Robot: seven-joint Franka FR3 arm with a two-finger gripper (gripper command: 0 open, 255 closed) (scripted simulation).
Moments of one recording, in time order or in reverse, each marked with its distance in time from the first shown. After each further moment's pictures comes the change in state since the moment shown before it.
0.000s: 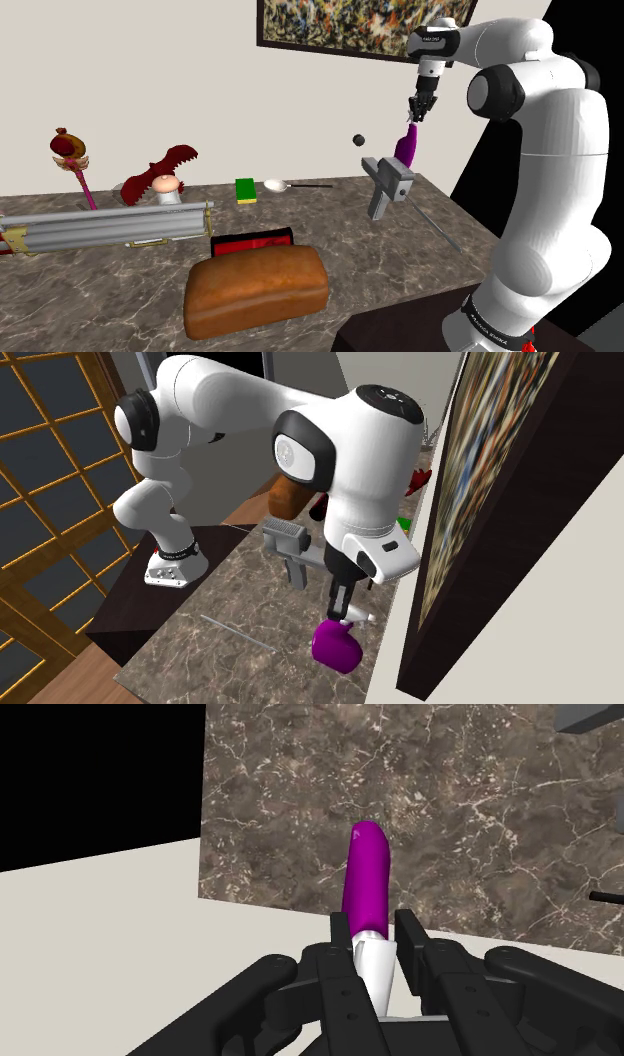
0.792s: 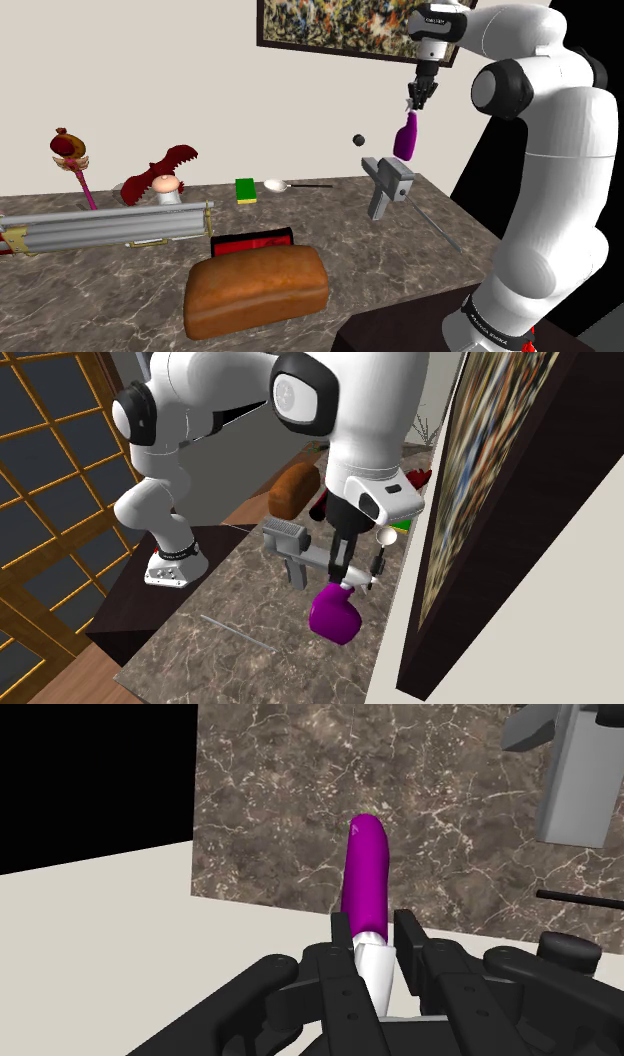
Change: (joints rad) arm 0.043 -0.047 0.005 0.077 -0.018 -0.124 0.051
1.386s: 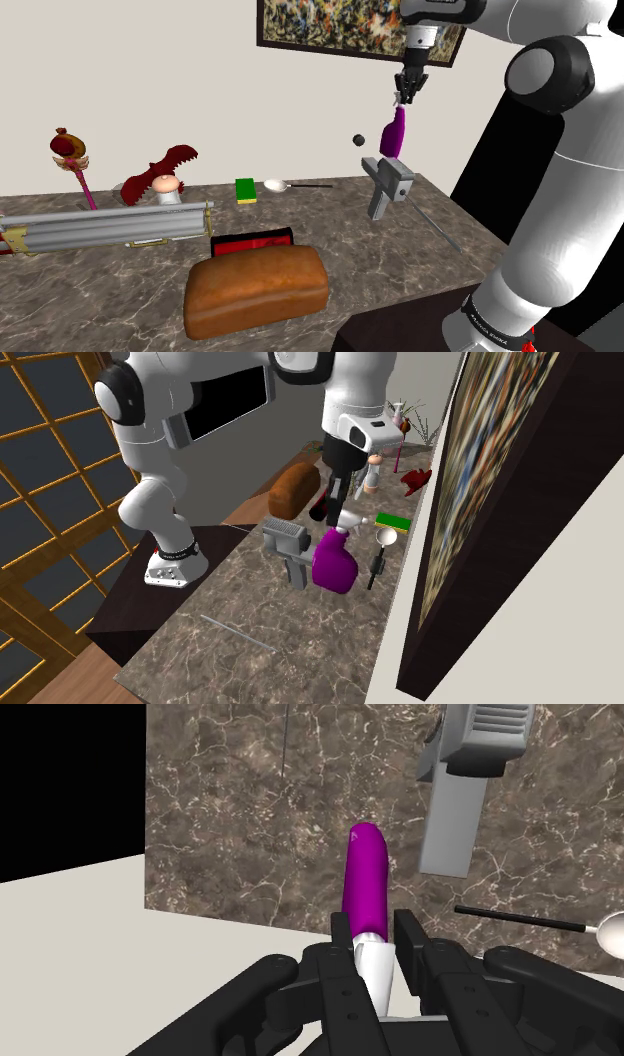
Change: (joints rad) arm 0.179 -0.222 0.052 -0.205 -0.090 -0.009 0.198
